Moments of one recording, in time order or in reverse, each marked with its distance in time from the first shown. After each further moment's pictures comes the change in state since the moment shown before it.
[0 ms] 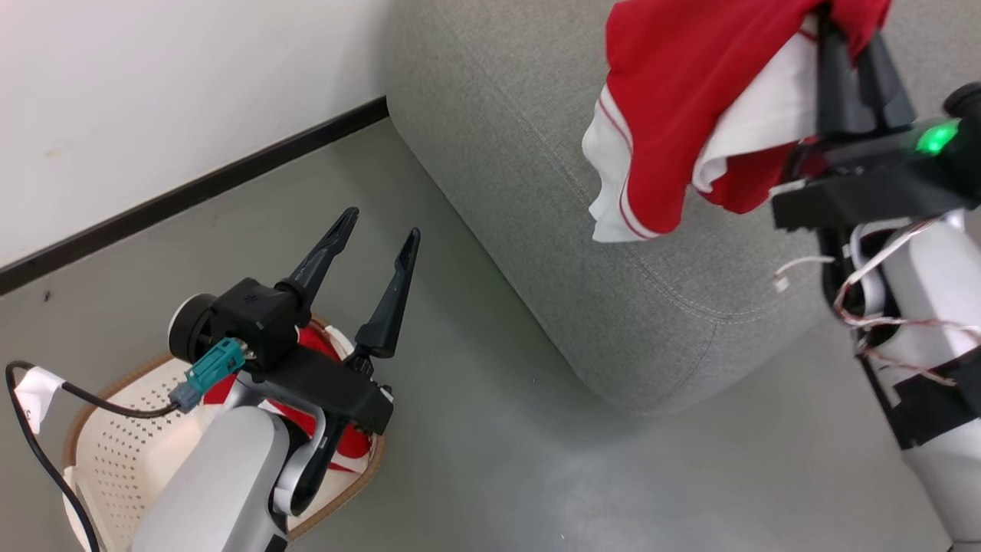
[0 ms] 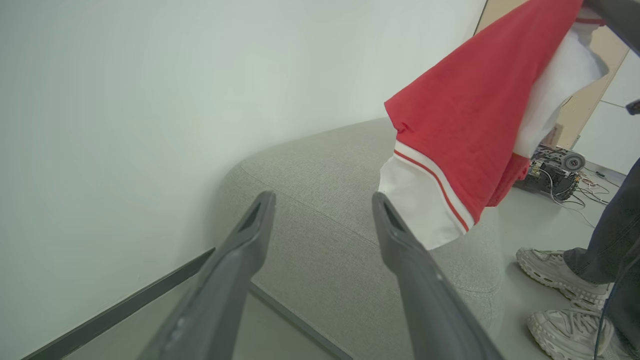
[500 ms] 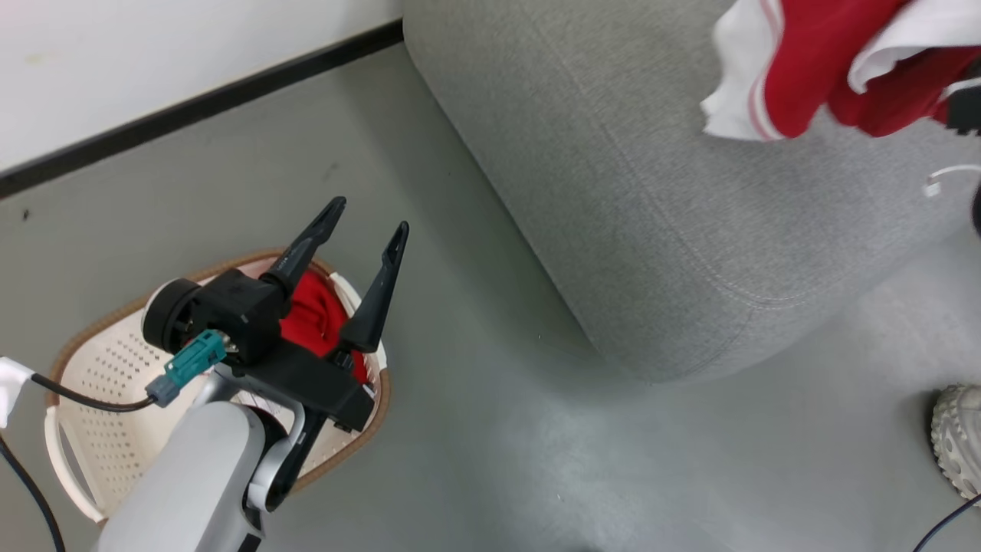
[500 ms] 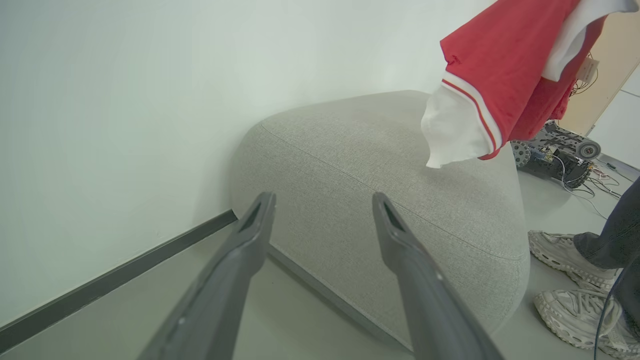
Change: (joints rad) left arm -0.007 0.059 -0.003 -0.071 0.011 -0.002 0.051; right arm -0.080 -0.086 -0.225 0.042 0.014 0.000 0.004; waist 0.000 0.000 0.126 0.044
